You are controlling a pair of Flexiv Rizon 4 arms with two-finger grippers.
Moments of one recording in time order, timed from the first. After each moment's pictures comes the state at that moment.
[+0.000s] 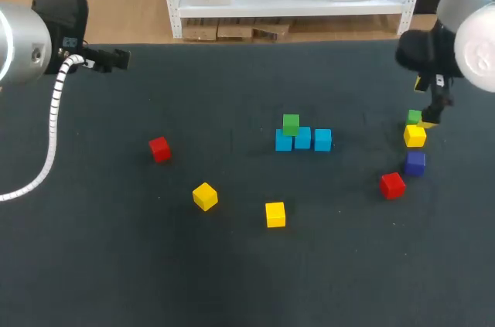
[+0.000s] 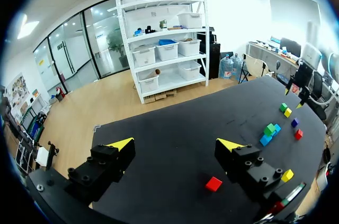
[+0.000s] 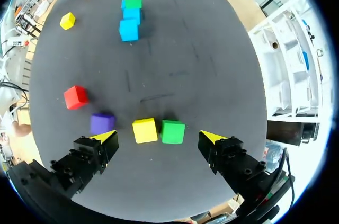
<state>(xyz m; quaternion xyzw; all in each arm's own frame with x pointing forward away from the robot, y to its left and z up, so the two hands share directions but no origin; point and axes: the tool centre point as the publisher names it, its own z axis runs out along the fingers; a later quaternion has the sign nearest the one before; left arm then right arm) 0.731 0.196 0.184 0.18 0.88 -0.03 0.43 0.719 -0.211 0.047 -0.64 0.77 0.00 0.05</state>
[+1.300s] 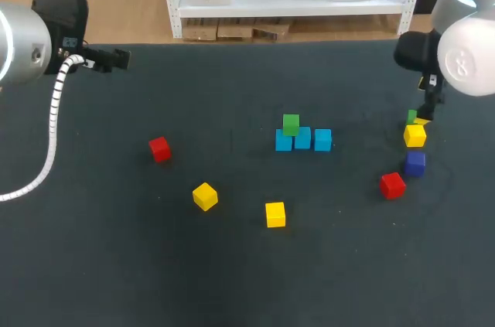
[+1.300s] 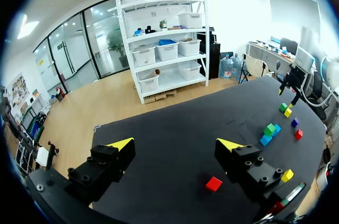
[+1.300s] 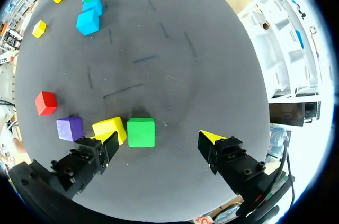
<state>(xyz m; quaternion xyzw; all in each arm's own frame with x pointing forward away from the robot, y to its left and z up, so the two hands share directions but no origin) 0.731 0.196 0.184 0.18 0.88 -0.03 0.43 0.757 -0.229 0.018 -0.59 0.81 -0.02 0.05</state>
